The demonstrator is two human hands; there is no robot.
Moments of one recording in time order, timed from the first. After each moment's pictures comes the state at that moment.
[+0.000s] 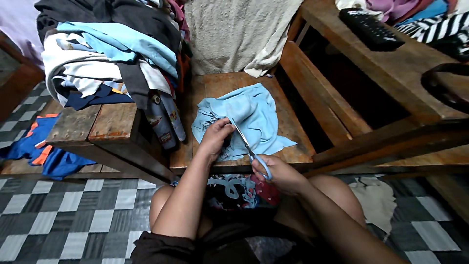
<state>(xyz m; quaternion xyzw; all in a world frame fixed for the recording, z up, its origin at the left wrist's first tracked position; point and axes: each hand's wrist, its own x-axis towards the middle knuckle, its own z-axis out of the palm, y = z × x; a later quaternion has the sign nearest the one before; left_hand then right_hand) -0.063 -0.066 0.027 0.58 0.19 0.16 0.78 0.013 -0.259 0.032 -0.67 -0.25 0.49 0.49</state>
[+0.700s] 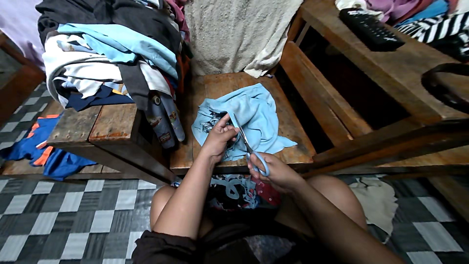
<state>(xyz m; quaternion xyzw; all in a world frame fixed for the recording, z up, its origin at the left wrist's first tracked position) -0.056 -0.071 0.018 0.48 0.18 0.15 0.84 0.011 -0.250 0.030 -0.63 -0.24 0.51 0.53</state>
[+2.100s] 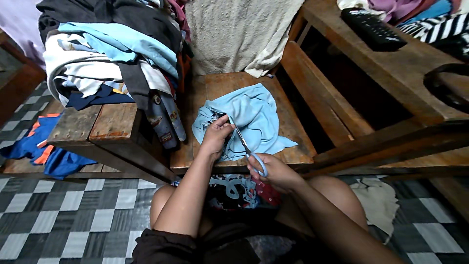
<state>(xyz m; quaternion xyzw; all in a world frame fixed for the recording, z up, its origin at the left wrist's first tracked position) -0.053 -0.068 0.016 0.52 0.23 0.19 0.80 0.013 -0.248 0.031 -0.66 -0.24 0.51 0.49</state>
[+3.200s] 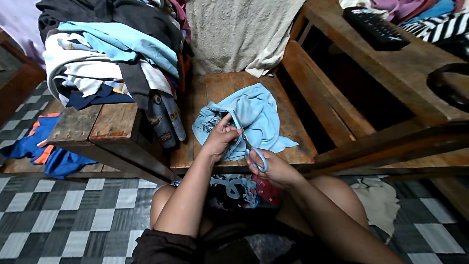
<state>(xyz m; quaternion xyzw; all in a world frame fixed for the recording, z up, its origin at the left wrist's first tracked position) -0.054 -0.067 0.012 0.50 0.15 0.13 0.84 0.015 -0.241 0.030 -0.63 -0.23 0.51 0.54</state>
